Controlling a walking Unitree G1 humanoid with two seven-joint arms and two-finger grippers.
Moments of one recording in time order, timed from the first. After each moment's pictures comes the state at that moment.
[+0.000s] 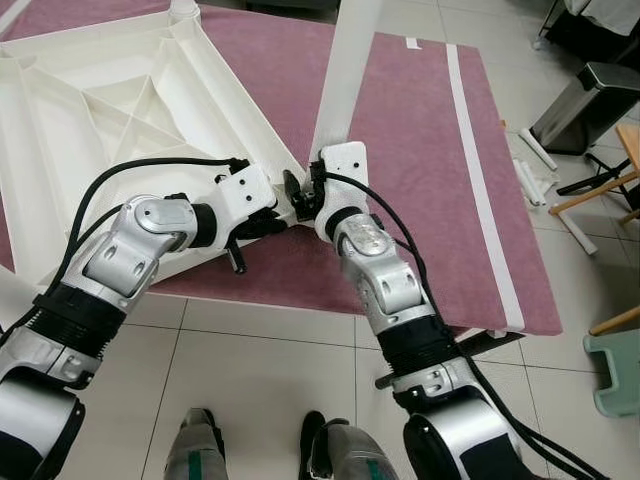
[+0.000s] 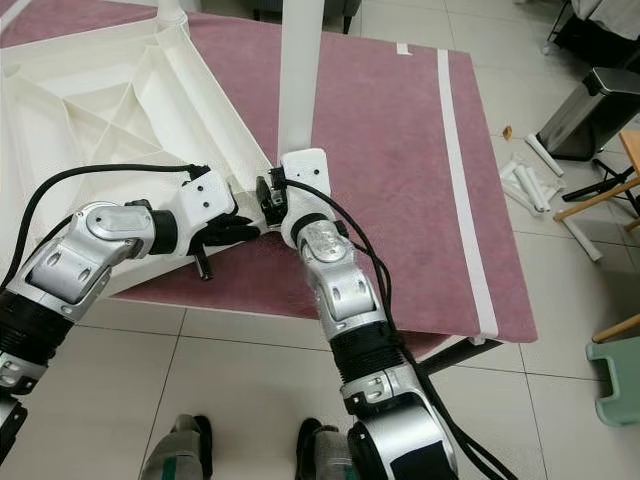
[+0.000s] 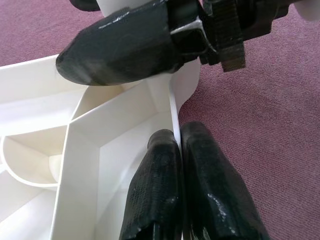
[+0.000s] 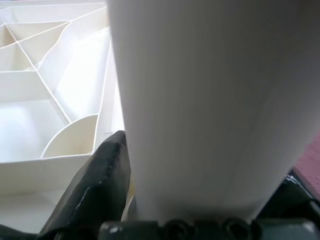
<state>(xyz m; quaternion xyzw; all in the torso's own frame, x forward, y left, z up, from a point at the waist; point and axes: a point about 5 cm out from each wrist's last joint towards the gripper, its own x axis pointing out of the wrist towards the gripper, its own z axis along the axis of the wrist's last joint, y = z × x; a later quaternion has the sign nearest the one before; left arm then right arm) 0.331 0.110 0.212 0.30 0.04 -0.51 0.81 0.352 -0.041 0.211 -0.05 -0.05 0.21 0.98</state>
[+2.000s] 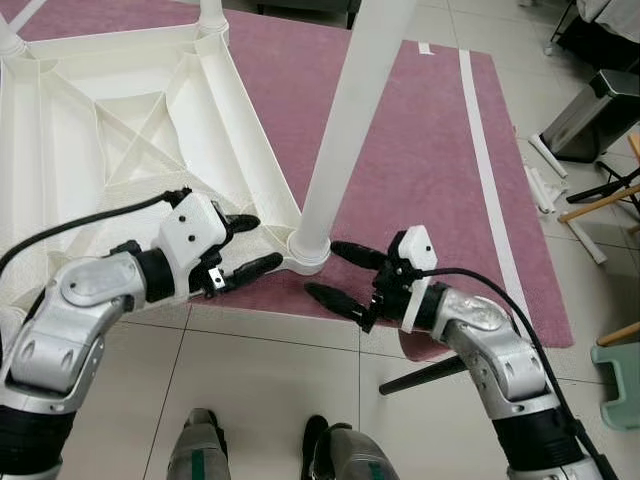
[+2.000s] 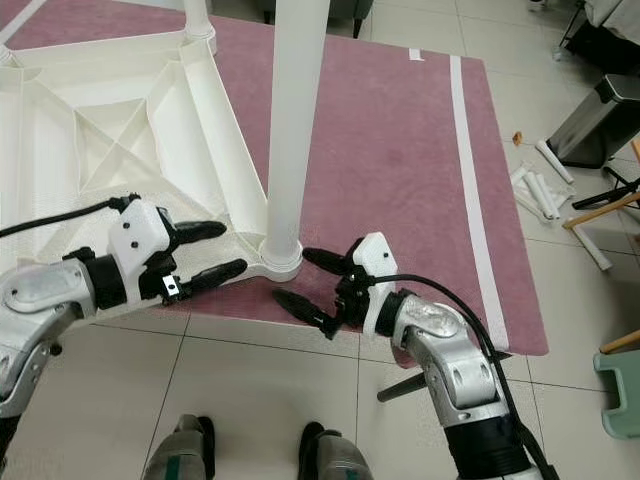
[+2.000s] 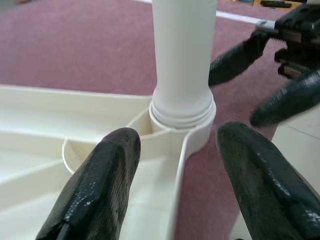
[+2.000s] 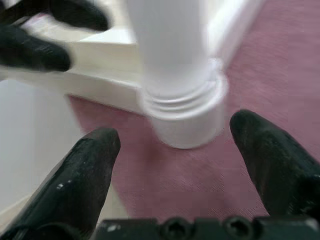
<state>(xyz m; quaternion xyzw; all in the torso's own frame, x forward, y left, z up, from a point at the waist) 0.258 0.142 0.206 0.20 -0.03 -0.47 0.86 0.275 -0.135 0.162 -0.04 0.01 0.44 0.90</state>
